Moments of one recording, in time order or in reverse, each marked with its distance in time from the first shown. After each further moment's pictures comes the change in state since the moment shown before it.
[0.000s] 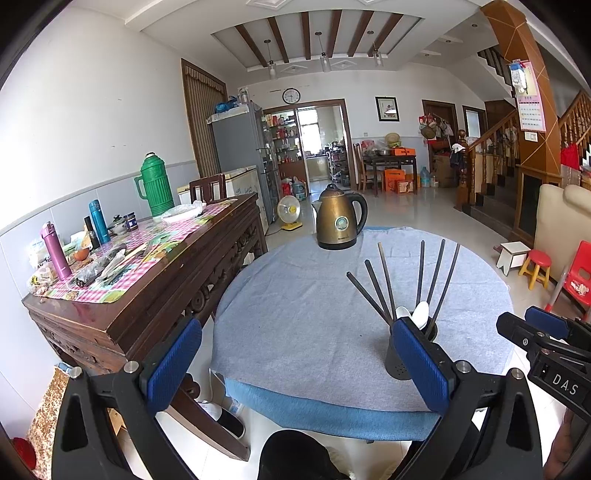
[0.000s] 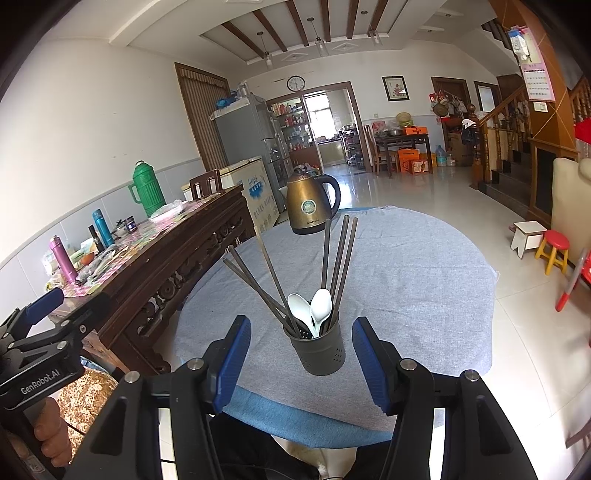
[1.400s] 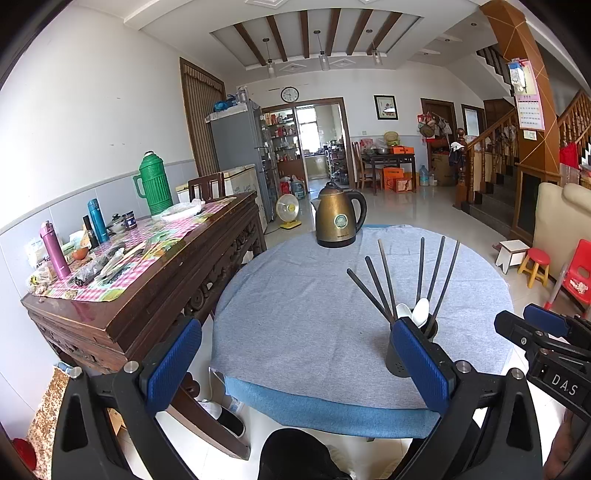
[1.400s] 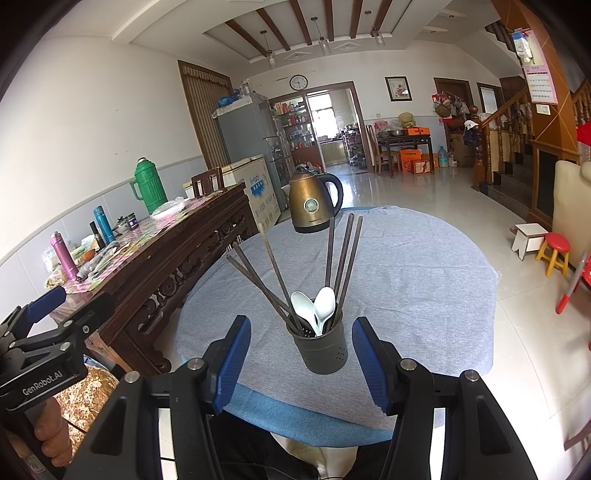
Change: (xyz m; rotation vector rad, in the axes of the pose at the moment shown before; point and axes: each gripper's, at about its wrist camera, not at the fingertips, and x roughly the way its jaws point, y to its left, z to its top) left arm 0.005 0.003 -0.008 0.004 0.009 -0.004; right arm 0.000 0.002 -0.002 -0.009 0.002 0.004
